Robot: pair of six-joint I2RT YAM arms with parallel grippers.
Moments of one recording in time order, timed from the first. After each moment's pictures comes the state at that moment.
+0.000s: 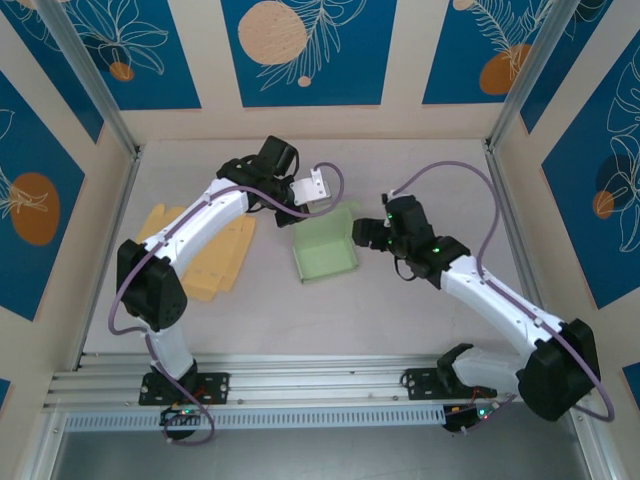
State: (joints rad) left arm -0.58 1.80 1.71 -0.93 0.25 0.73; right arm 0.51 1.15 0.88 -0.42 0.09 0.48
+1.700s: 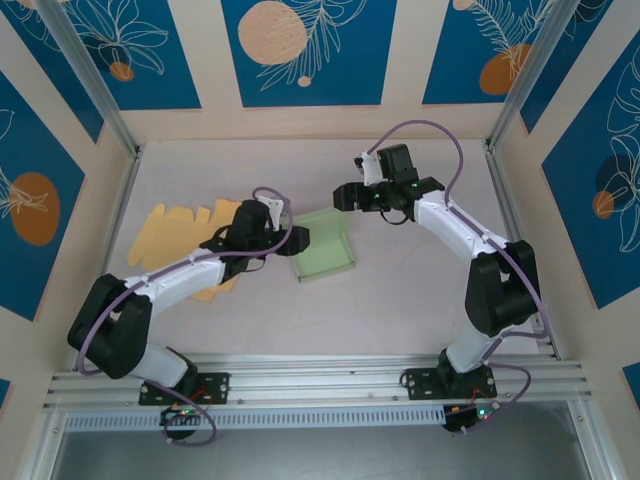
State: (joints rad) left arm -0.58 1.46 0.84 0.01 0.18 -0.46; right arm 0.37 1.67 1.33 -0.47 -0.43 0.27
